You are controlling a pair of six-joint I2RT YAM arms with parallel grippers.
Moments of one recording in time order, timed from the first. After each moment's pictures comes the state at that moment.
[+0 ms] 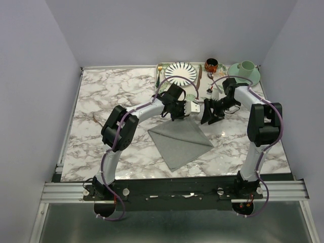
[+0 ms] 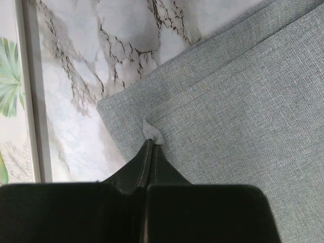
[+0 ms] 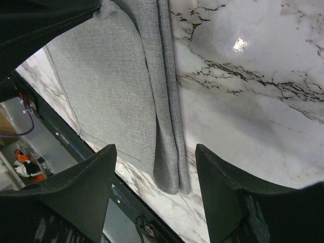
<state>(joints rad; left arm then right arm) -0.68 2.12 1.60 -0.42 0.47 0.79 0.07 1.98 1.45 -0.98 -0.71 -0.22</state>
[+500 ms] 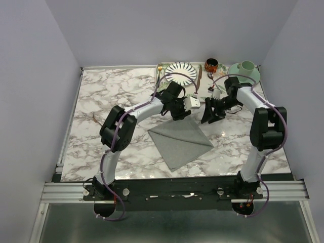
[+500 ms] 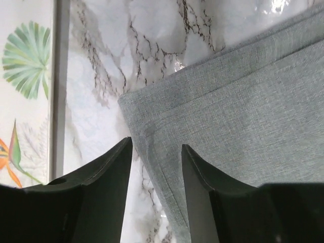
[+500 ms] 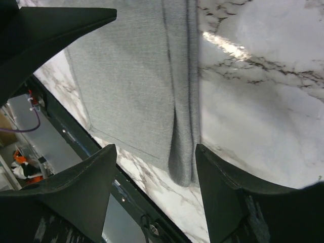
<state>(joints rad) -0.67 2.12 1.63 -0.40 0.42 0.70 0.07 1.92 1.43 -0.99 -0.73 -0.22</state>
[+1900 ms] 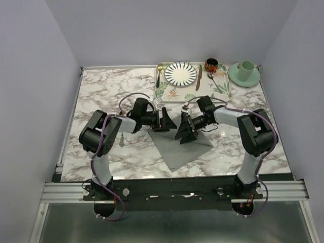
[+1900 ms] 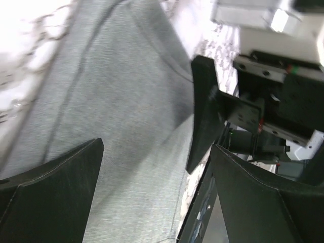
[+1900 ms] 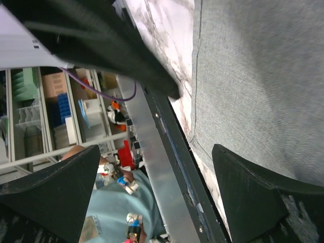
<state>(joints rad) -0.45 1.87 0.87 0.44 0.82 -0.74 0.39 1.85 1.05 -0.41 -1.18 0.28</state>
